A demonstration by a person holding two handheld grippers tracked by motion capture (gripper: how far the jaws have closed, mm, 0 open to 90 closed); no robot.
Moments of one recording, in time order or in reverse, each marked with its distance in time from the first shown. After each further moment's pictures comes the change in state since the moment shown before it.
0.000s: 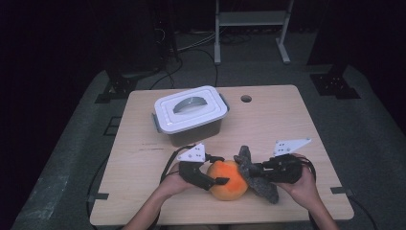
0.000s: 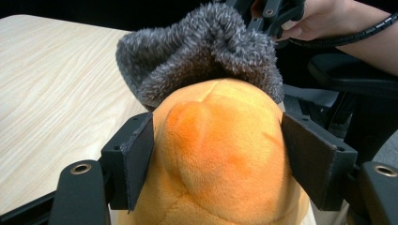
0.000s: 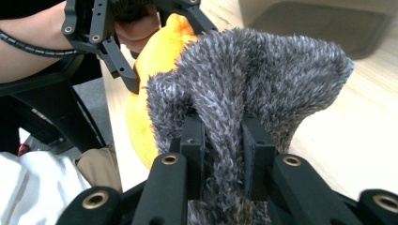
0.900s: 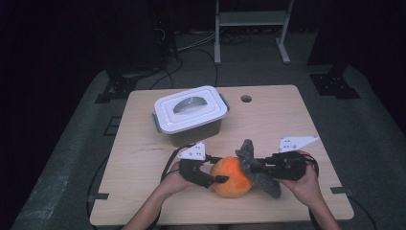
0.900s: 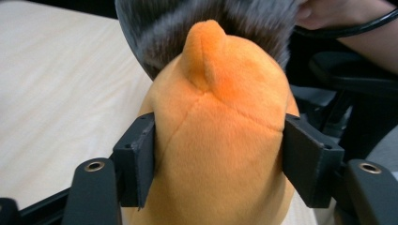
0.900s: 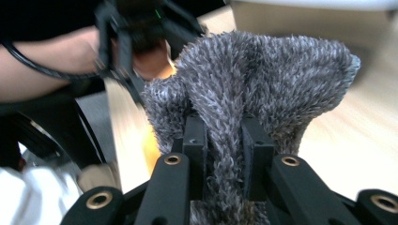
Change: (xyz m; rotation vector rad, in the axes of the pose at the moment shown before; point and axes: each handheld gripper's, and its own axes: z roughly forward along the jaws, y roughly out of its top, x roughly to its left) left arm 0.003 0.001 0.000 0.042 0.014 0.004; right arm 0.004 0.012 -0.011 -0.084 0.004 -0.026
